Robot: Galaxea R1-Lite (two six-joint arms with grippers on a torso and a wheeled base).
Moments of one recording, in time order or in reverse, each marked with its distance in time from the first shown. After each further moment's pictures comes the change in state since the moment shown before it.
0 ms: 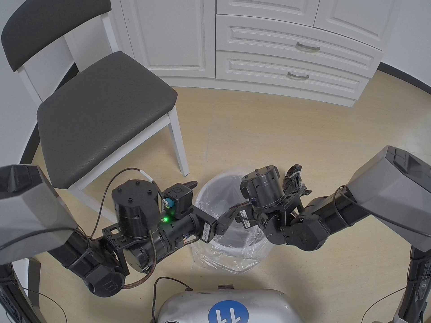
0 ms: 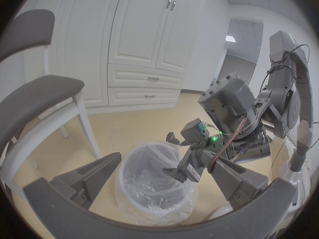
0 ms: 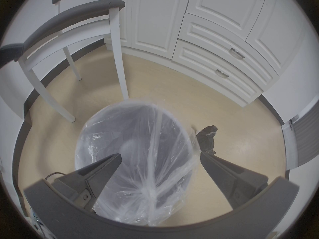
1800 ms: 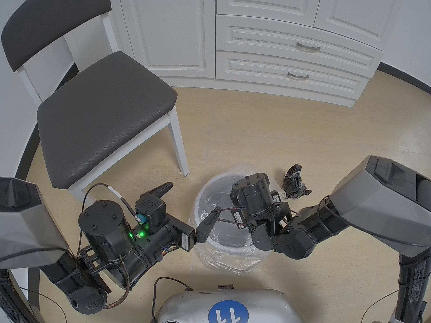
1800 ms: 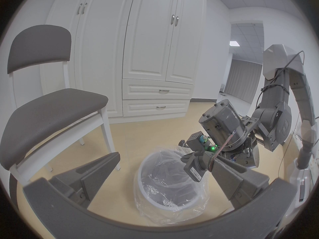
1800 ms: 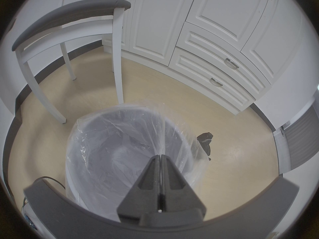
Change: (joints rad) left arm 0.000 -0.049 0.234 -0.340 0.103 0.033; right arm 0.004 0.079 0.000 -0.121 -0.119 -0.056
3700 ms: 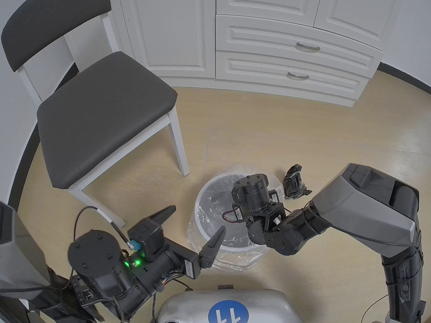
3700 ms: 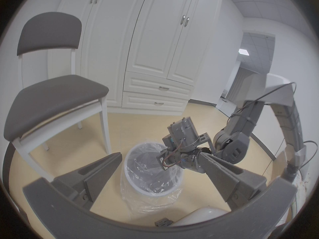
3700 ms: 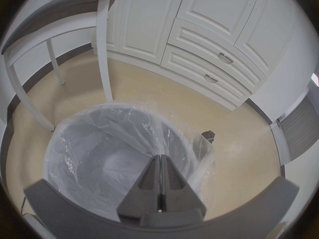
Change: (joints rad) left arm -0.255 -0.102 0.098 0.018 0.119 -0.181; right arm -0.003 0.132 -0.114 -0.095 0.005 -0.002
